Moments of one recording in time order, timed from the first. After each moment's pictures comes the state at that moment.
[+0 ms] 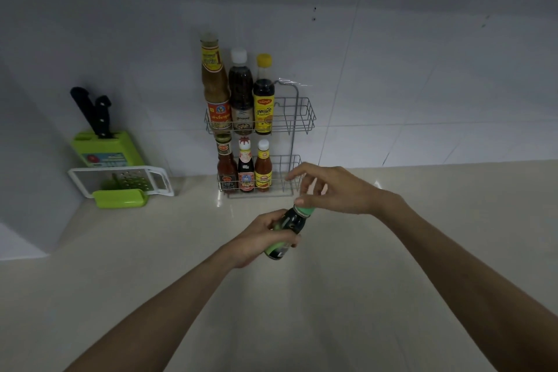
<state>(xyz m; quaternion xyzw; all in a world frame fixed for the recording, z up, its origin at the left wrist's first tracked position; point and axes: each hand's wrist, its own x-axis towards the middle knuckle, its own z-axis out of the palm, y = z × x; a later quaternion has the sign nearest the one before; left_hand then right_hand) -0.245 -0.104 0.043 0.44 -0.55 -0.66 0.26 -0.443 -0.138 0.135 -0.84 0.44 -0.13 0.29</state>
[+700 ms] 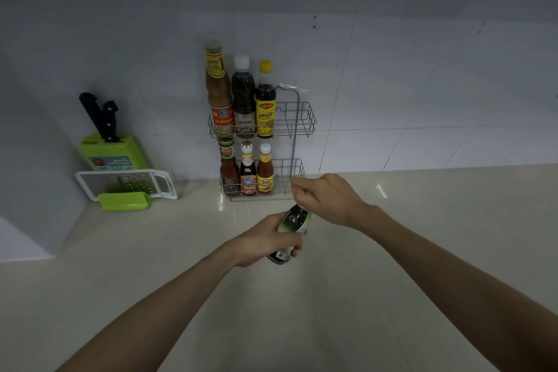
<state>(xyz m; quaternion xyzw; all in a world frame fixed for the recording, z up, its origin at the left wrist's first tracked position) -0.250 -0.094 0.066 0.43 -0.57 -0.67 0.21 -0.420 -0.128 0.117 -0.87 0.46 -0.17 0.07</state>
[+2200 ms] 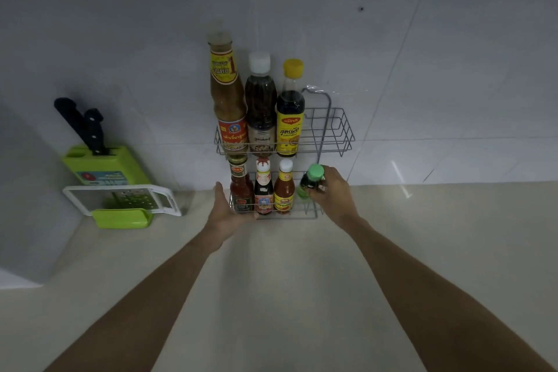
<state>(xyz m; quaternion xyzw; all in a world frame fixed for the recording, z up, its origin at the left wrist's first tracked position) -0.161 -0.243 0.011 0.66 -0.44 -0.49 0.36 -0.400 -0.294 0.000 -0.69 0.60 -0.34 0.23</state>
